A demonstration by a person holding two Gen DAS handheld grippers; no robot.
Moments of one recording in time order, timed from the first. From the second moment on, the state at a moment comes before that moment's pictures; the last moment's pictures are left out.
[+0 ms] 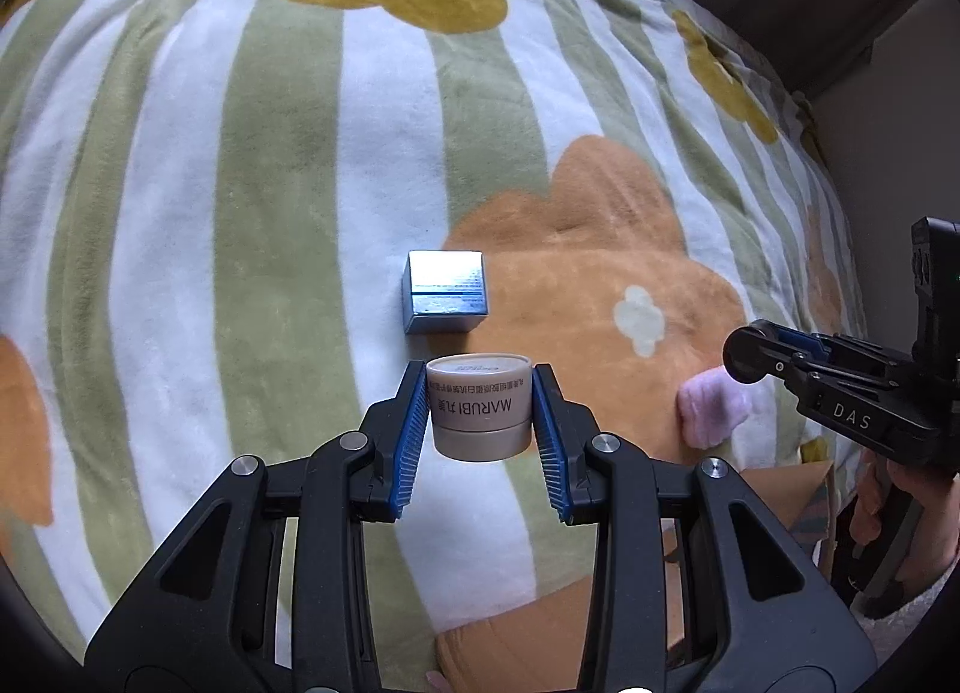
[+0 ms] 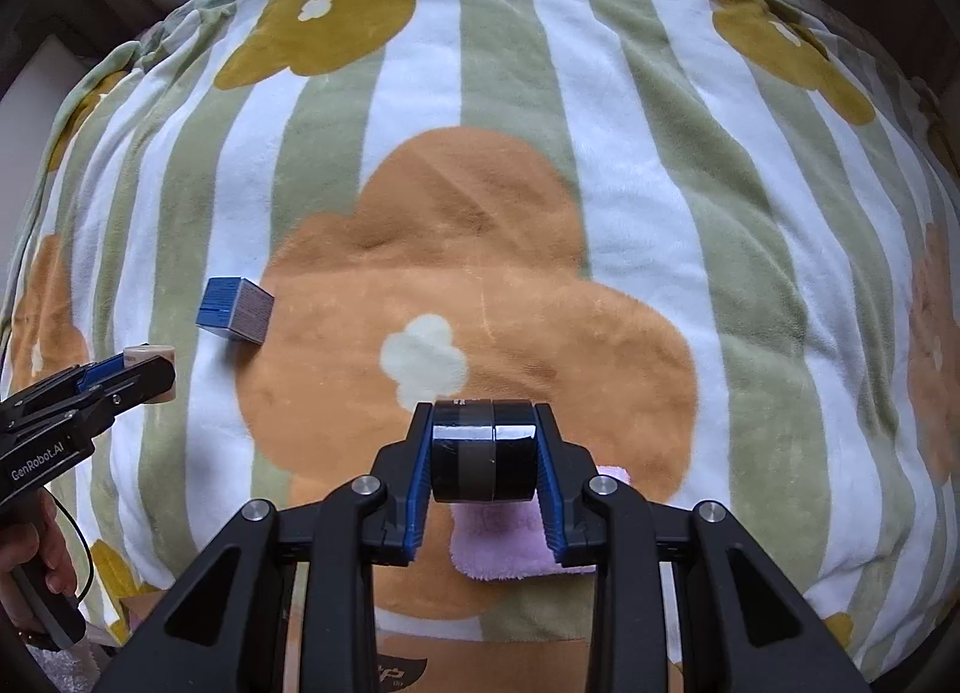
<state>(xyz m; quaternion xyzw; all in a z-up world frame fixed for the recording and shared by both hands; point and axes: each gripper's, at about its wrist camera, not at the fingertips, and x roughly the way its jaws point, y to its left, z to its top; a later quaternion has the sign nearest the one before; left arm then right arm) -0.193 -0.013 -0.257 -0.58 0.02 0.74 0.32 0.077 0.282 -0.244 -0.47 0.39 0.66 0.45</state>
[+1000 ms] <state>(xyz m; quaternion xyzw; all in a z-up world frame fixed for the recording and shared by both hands) 0.006 -0.039 -0.174 -0.58 0.01 0.75 0.32 0.098 0.157 -0.149 -0.46 0.36 0.72 0.39</state>
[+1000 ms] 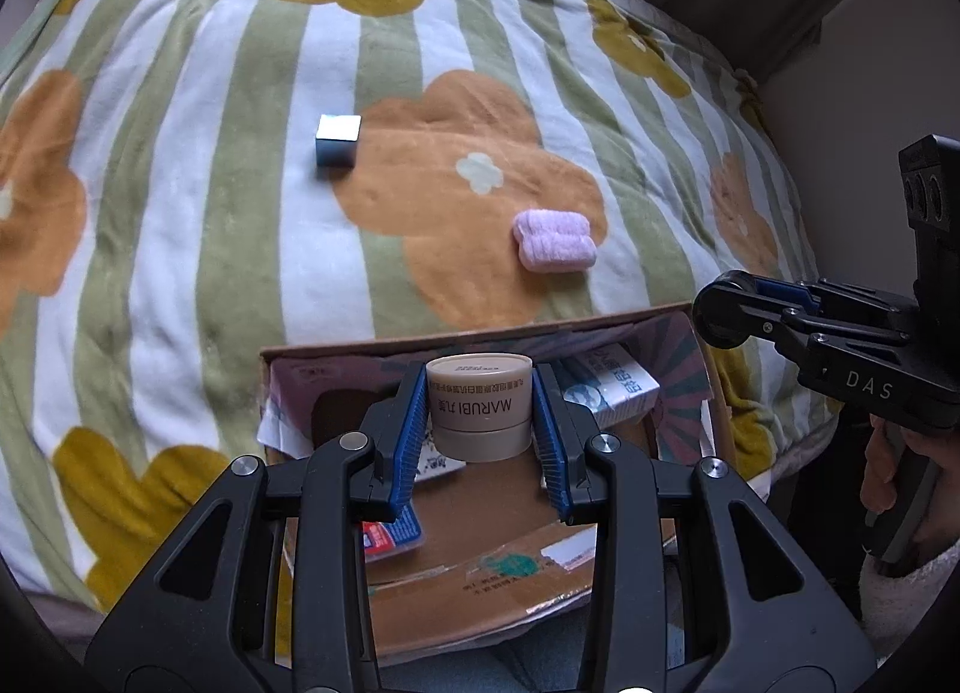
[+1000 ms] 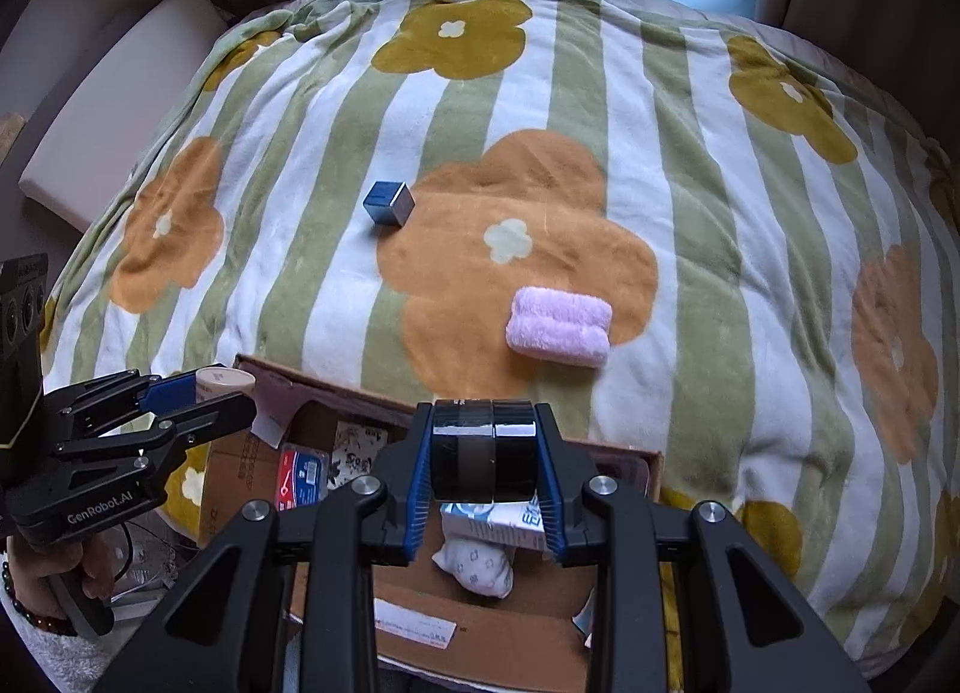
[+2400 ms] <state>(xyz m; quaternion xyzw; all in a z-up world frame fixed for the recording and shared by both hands) 0.077 -0.017 -0.253 -0.64 0.09 0.71 0.28 0.145 0.088 -0.233 -0.49 0.42 0.67 0.37</state>
